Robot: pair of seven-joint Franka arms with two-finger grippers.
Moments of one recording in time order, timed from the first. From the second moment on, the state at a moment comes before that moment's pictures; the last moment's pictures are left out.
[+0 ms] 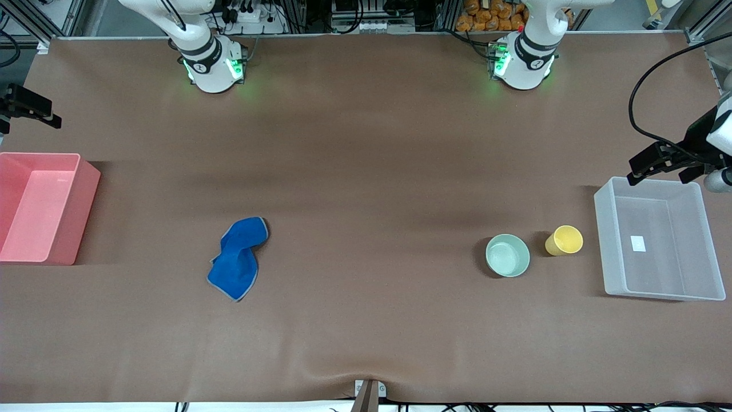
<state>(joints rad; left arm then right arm) -0.07 0.05 0.04 -1.56 -0.01 1.70 -0.07 -0.08 -0.01 -0.04 -1.48 0.02 1.35 -0.21</state>
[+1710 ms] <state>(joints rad) -0.01 0.41 0.04 -1.74 -0.03 2.11 -0.05 0.09 0.26 -0.03 -1.50 0.01 1.34 -0.21</state>
